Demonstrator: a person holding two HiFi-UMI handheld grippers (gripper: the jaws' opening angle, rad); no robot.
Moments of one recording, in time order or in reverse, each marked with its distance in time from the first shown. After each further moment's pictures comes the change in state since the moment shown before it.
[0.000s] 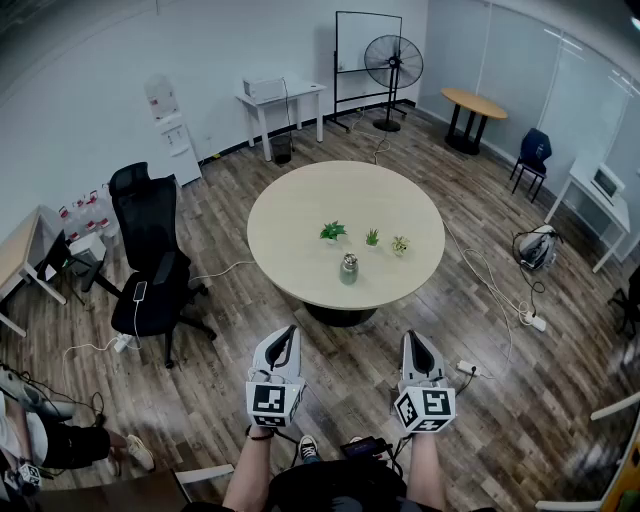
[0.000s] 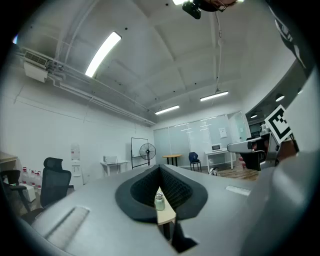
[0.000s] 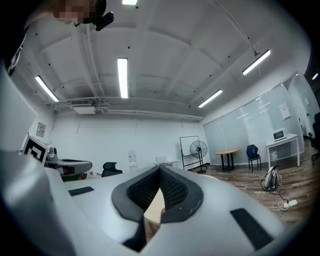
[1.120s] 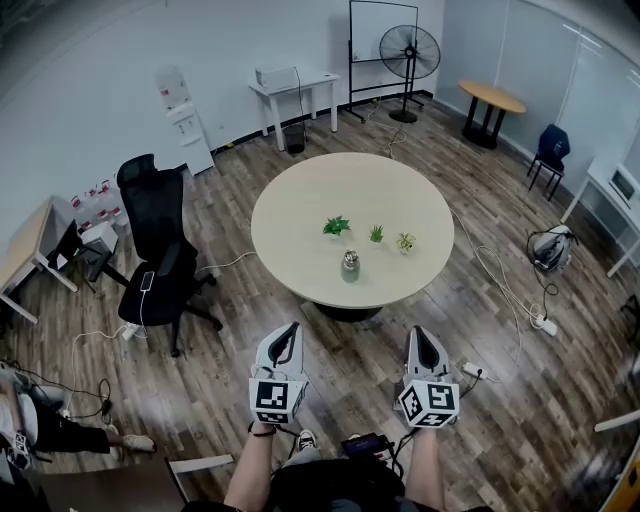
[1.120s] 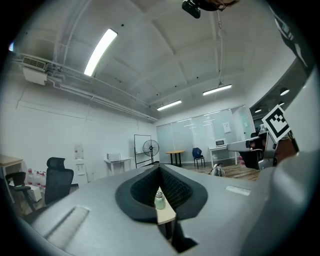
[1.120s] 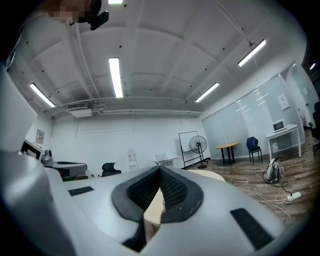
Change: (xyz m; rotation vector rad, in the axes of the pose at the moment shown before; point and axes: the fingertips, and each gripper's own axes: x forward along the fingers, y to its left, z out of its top) left arm 0.033 -0.021 -0.011 0.016 0.049 0.046; right arm 0.027 -0.053 -0.015 0.062 0.035 0.005
